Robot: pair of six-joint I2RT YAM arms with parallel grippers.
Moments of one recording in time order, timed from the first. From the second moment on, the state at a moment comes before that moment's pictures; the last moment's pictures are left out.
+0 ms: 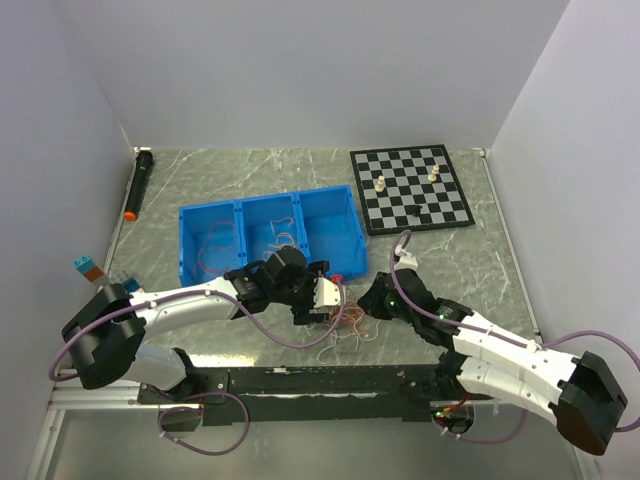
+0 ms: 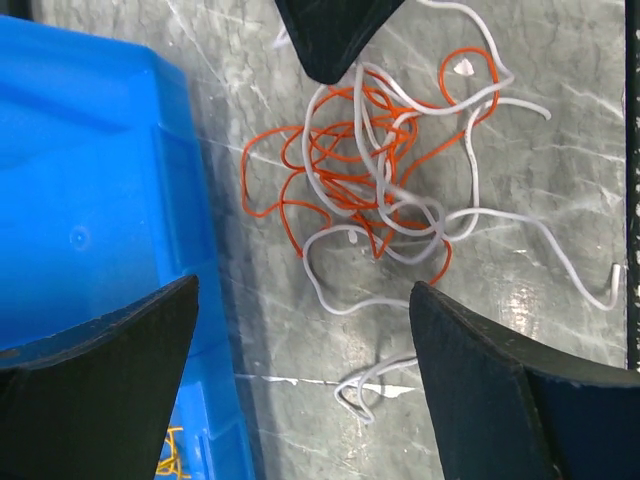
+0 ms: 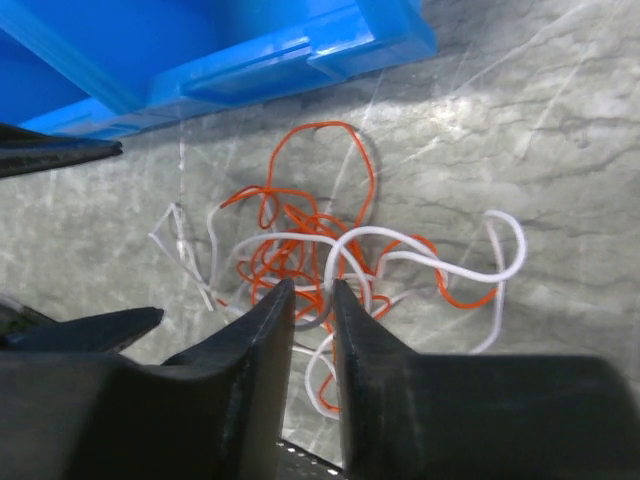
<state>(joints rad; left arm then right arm) -0.95 1.37 0.75 -0.06 0.31 0.61 0.80 0.84 0.39 -0.23 0.15 0.88</state>
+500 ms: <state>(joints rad) -0.96 1.50 0.78 -0.04 0.34 0.78 0.80 0.65 0.34 -0.24 0.08 0.84</state>
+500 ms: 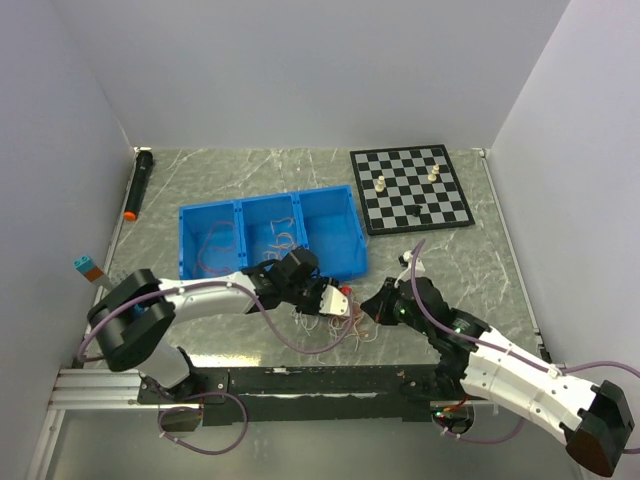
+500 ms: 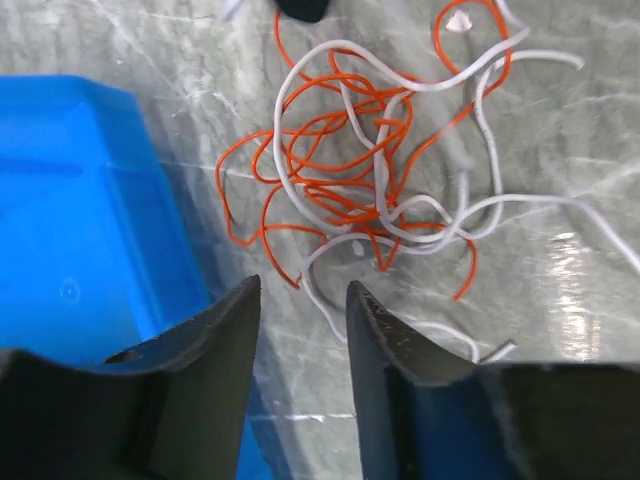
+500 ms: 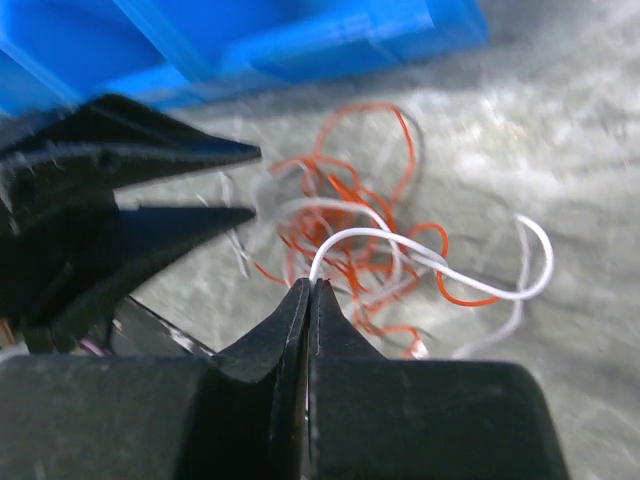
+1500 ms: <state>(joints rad) -0.97 1.70 0.99 -0.22 0.37 0.93 0.80 0.51 0.32 -0.45 0.06 0.80</state>
